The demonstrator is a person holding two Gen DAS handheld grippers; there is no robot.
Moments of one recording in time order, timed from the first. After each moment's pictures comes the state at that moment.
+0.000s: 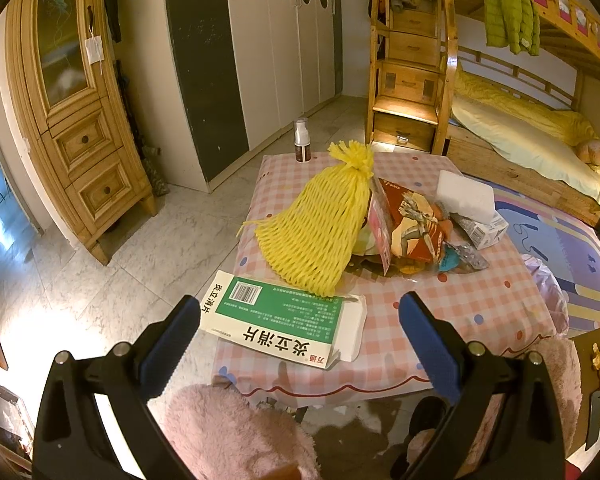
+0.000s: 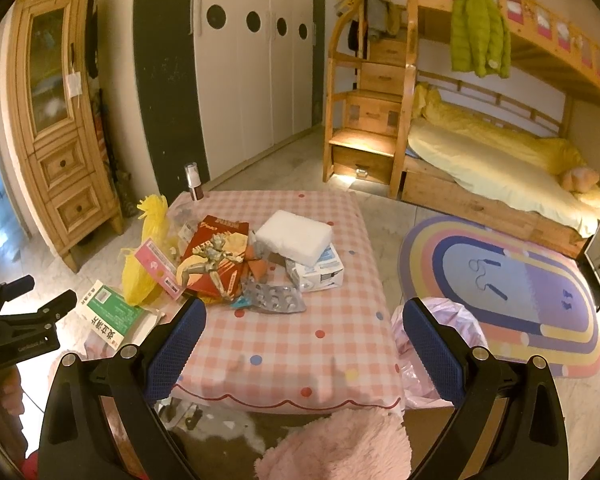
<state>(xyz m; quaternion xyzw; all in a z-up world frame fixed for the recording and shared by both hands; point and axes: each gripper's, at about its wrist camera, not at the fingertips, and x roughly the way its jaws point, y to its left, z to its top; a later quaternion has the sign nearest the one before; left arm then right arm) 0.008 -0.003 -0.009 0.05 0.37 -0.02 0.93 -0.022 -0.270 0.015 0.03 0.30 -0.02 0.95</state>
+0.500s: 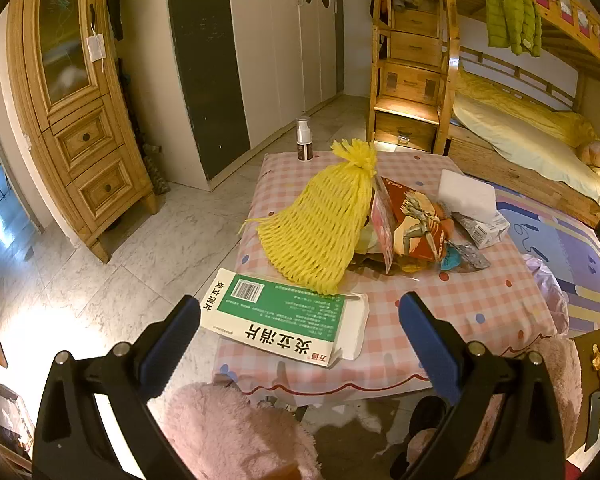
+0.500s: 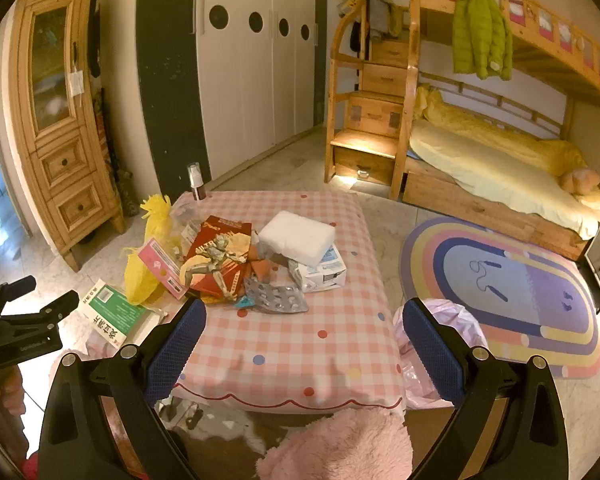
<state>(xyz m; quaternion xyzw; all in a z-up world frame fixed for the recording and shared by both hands) 0.009 -0.003 -0.009 0.05 0.37 -0.02 0.93 -0.024 -0.266 0.015 0.03 0.30 -0.02 0.95</state>
